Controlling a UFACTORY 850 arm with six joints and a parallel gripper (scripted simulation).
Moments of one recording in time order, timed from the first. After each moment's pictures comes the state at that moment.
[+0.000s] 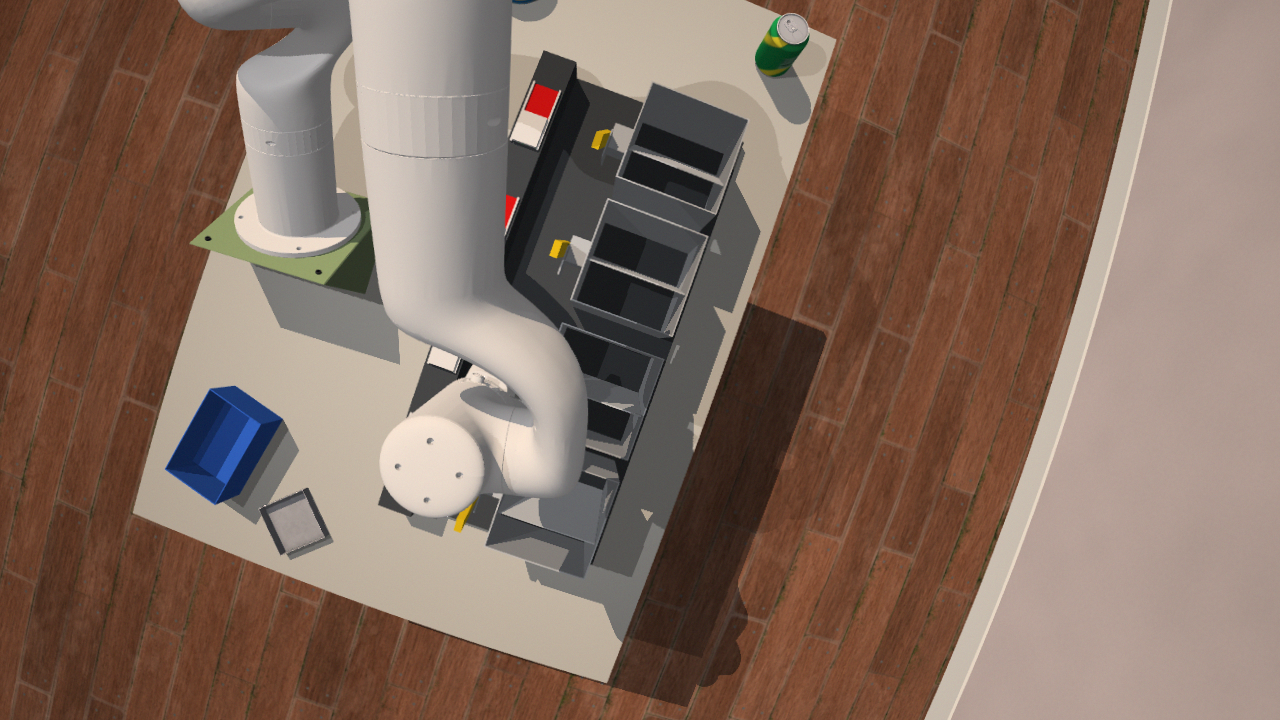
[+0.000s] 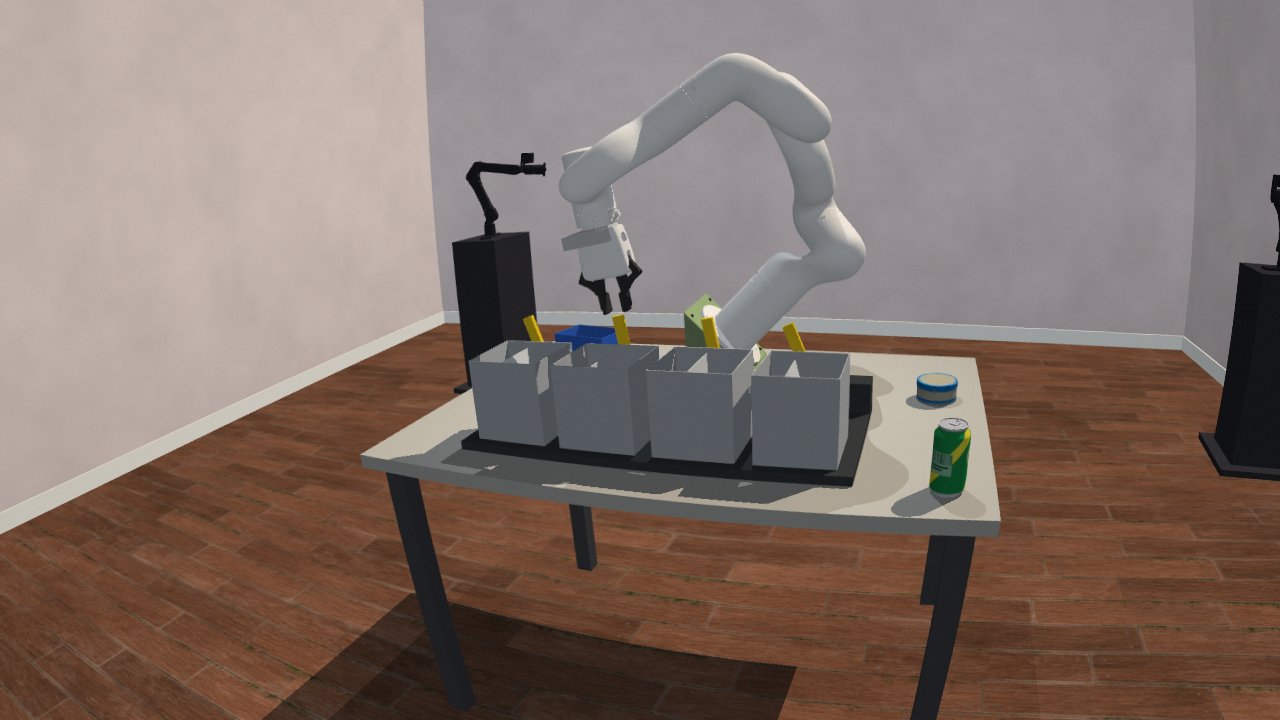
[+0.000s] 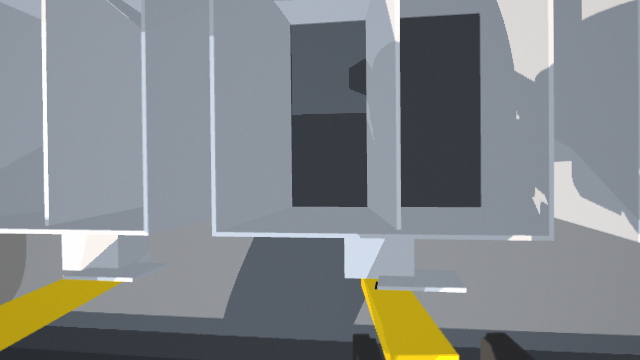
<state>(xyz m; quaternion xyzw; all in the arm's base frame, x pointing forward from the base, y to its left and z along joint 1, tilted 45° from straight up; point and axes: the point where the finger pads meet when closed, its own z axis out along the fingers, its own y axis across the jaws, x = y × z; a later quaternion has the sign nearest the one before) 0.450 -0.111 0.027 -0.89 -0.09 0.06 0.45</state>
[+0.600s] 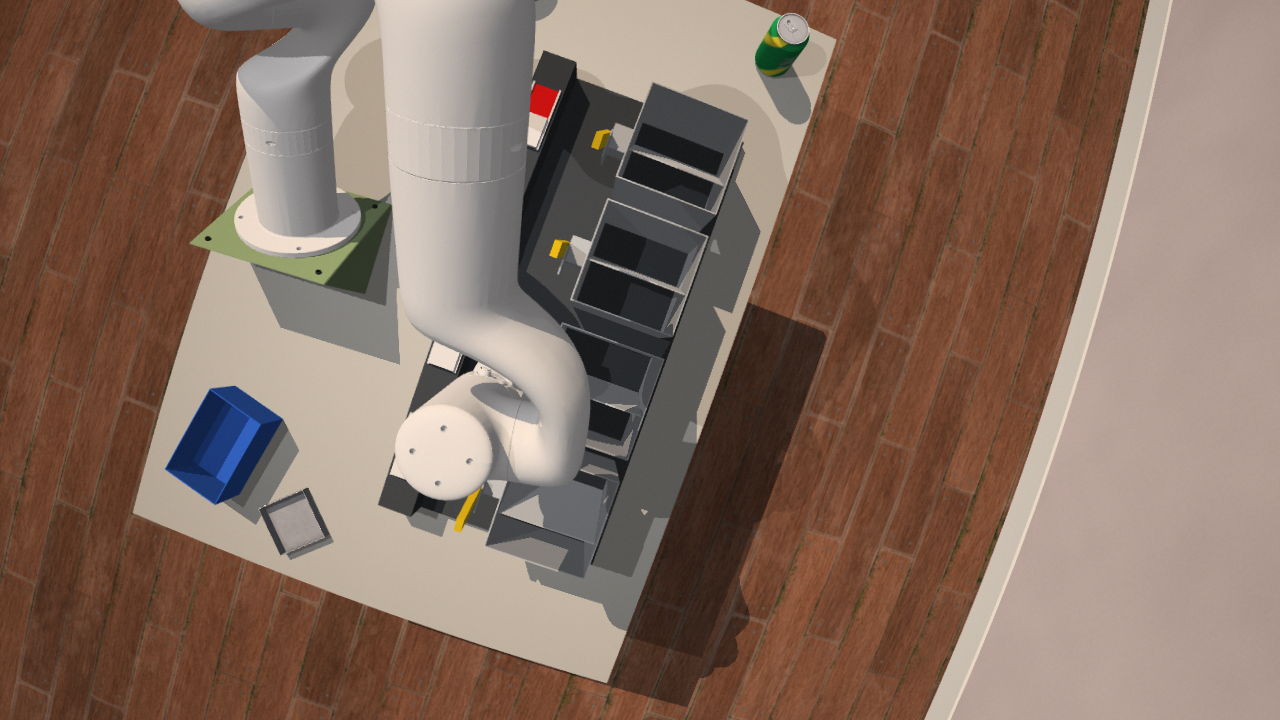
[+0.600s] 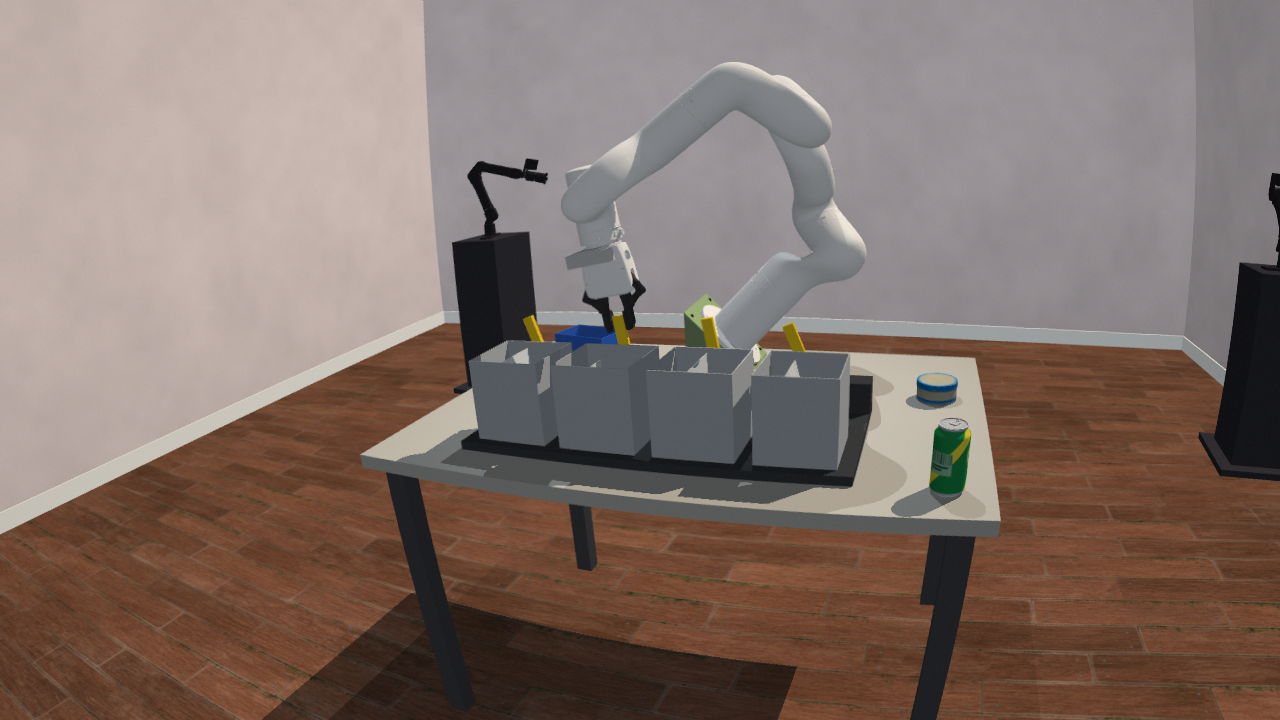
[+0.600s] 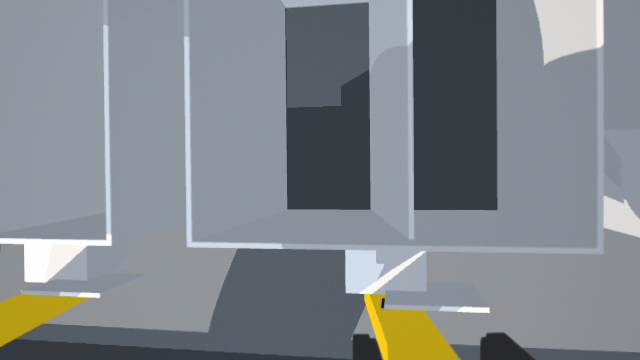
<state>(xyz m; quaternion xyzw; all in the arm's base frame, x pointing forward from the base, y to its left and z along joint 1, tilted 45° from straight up) 0.442 -0.083 0.005 -0.89 -0.09 0.06 0.45</state>
